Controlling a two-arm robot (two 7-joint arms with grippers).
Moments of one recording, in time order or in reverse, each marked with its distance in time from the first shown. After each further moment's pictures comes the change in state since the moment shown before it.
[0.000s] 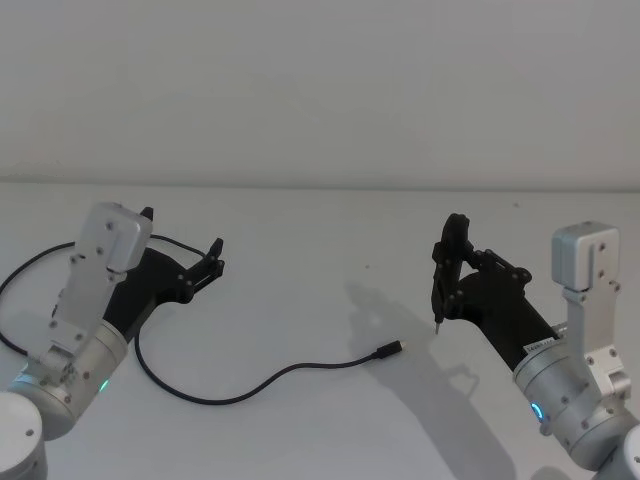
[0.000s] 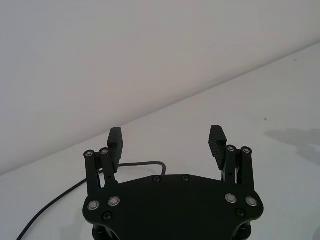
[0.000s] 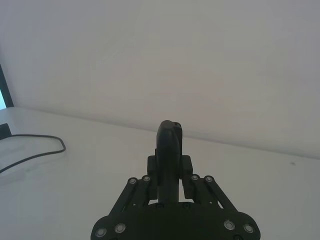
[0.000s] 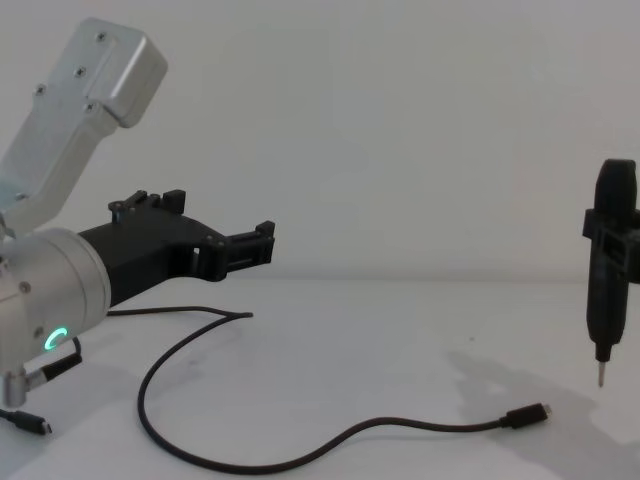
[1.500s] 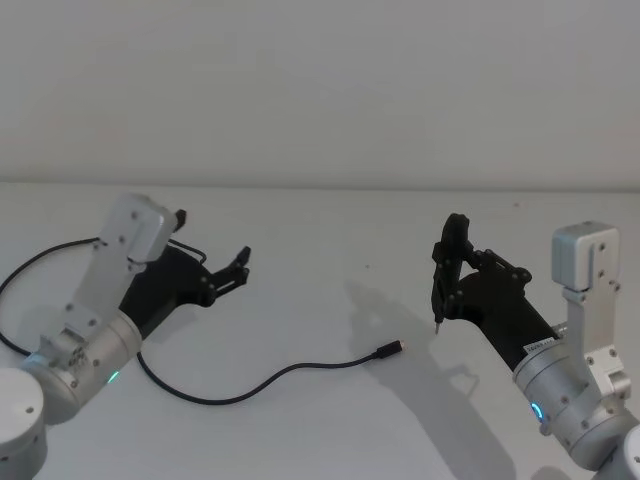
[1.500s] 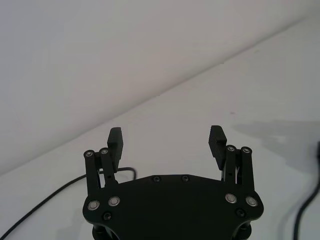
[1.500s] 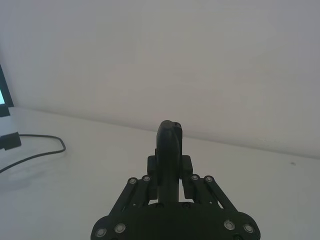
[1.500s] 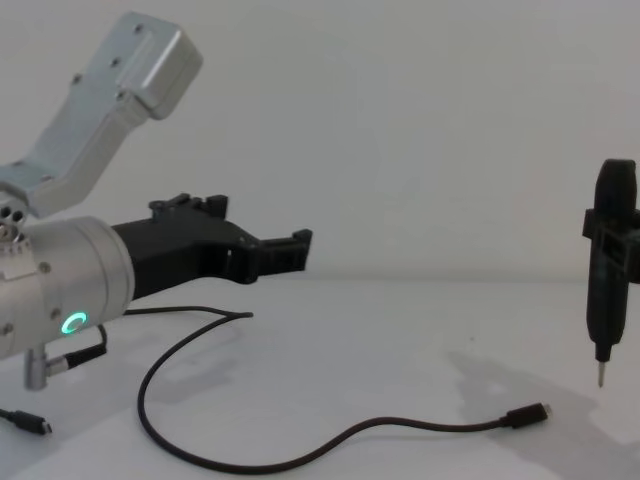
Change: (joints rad) left arm -0.055 0.015 0.025 0.010 -0.036 0.057 -0.131; right arm 0.000 0.000 0.000 0.000 0.000 0.000 0.000
